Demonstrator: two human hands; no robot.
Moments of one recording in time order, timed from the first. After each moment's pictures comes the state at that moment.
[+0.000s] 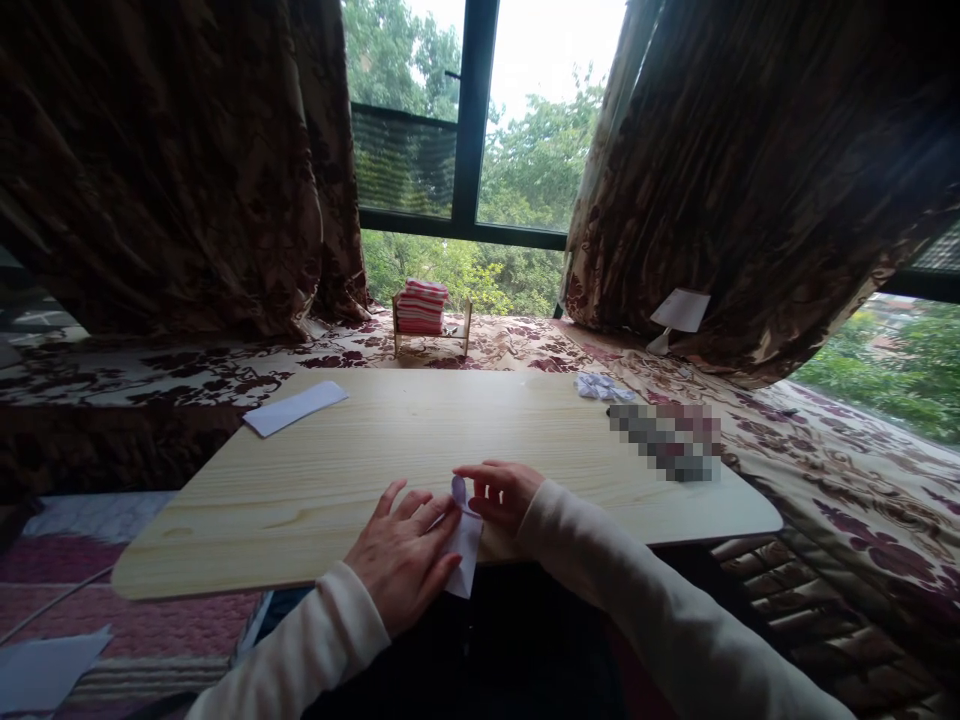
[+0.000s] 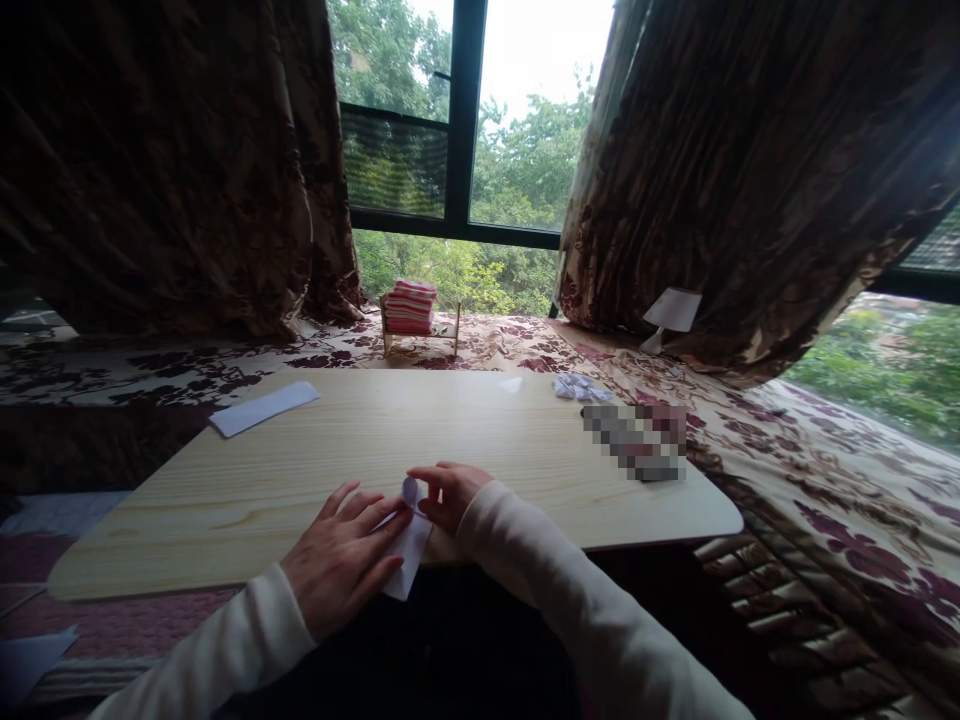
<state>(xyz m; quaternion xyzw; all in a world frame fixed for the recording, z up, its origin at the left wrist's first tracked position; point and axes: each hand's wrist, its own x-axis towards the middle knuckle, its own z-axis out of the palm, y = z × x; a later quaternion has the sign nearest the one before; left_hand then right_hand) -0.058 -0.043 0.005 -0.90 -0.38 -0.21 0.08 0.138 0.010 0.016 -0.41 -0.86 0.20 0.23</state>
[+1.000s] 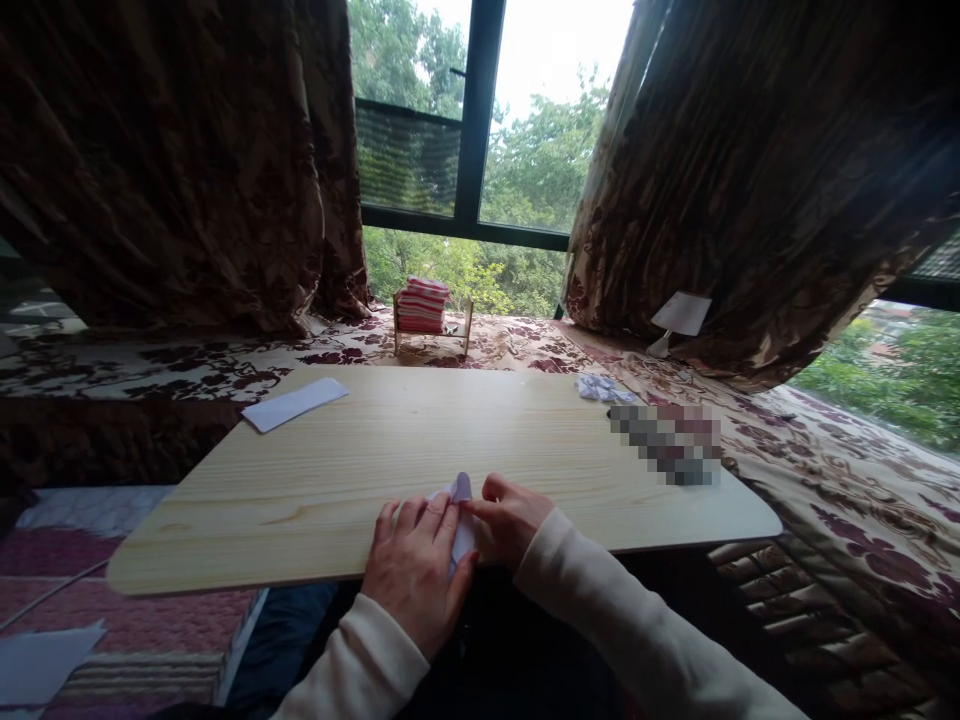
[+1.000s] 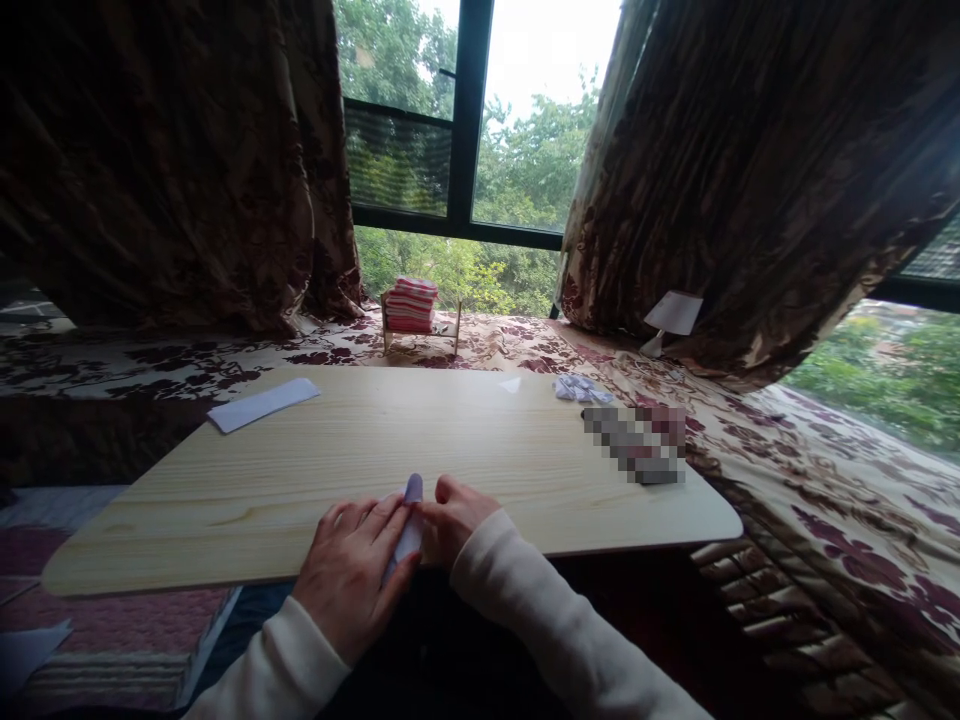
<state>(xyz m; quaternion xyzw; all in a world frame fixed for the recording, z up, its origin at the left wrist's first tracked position) -0.031 -0.057 -0.002 -0.82 -0.50 -0.26 0.08 0.134 -0.014 0.000 -0.46 -0.88 -0.04 0.11</state>
